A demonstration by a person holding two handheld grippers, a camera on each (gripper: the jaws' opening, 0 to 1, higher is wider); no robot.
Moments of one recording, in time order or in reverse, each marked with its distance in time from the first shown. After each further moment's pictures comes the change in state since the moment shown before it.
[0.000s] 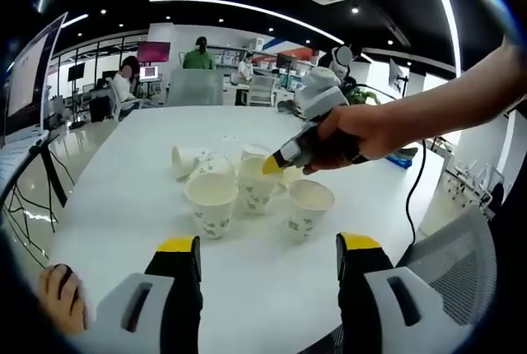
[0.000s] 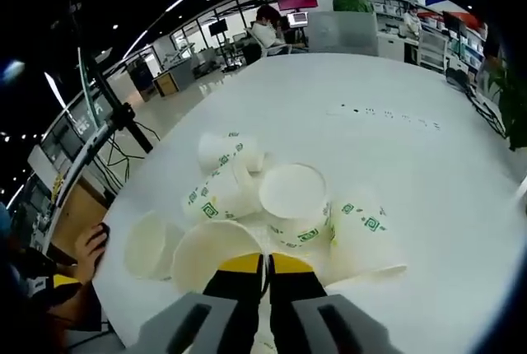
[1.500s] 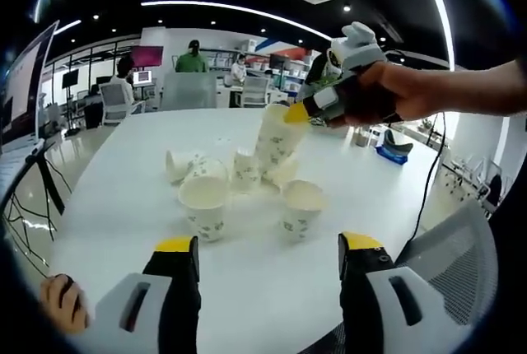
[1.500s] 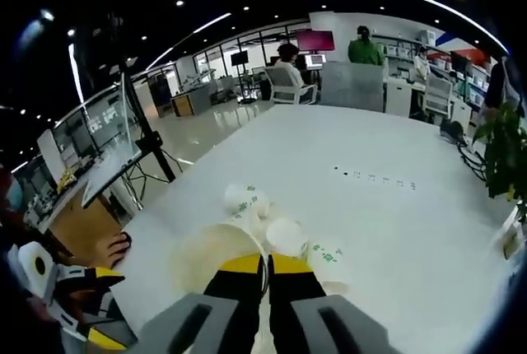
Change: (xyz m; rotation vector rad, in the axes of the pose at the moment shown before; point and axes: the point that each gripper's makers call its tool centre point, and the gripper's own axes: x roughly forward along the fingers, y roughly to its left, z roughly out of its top) left arm 0.002 -0.007 0.001 0.037 -0.003 -0.025; right arm -0.110 0.007 0.041 -0.130 -0.190 0.017
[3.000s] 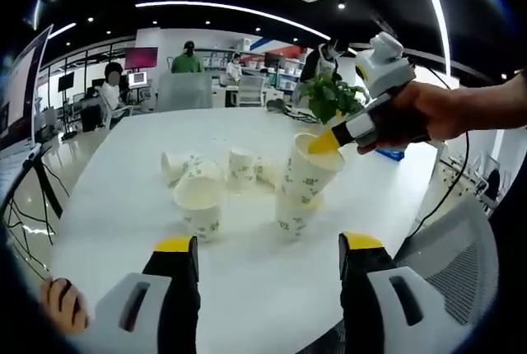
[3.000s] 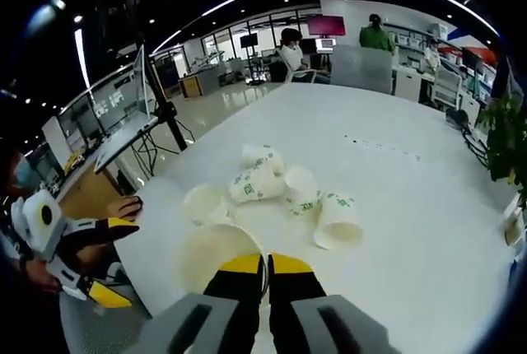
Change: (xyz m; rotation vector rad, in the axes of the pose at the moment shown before) left arm 0.000 -0.005 -0.001 0.022 0.007 -0.015; right arm -0.025 0.030 -0.060 -0.024 0.104 0.033
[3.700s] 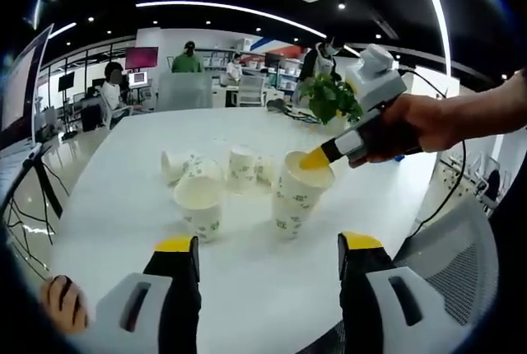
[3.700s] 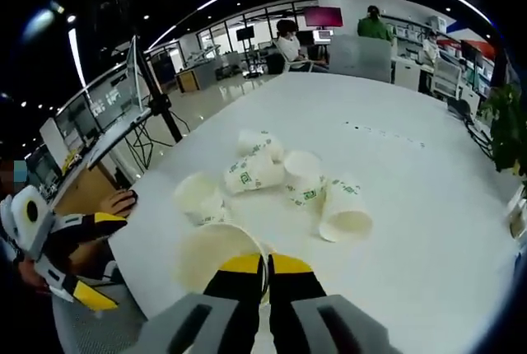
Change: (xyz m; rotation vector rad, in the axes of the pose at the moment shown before) left arm 0.000 0.000 0.000 -0.004 0.001 0.001; right arm 0.024 -0.004 -0.016 0.022 0.039 -0.004
